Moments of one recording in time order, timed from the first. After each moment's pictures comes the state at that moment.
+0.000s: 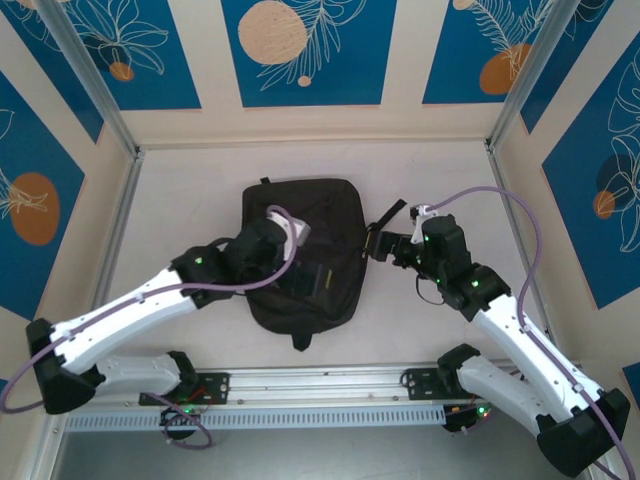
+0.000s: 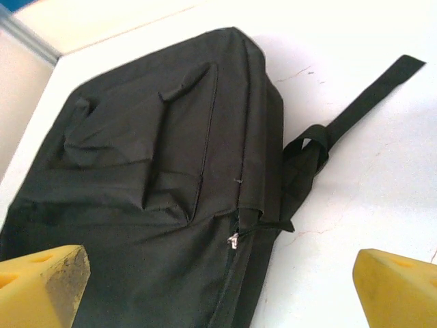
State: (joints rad) left arm -0.98 1.14 1.14 -0.72 -0.13 -0.47; right arm 0.49 0.84 0.77 -0.51 -0.02 0.51
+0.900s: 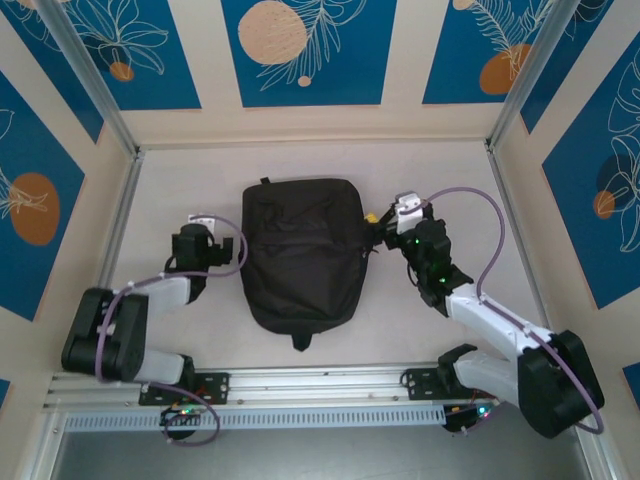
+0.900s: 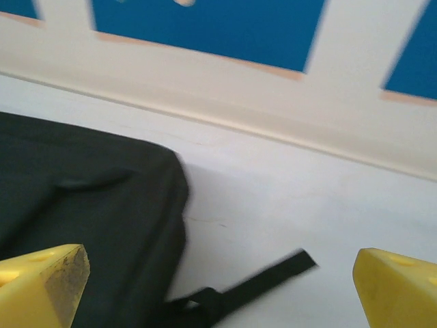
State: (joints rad) left arm -0.16 1.43 0.48 0.34 -0.27 0.06; right arm 0.40 1.10 0.48 0.39 0.19 -0.08
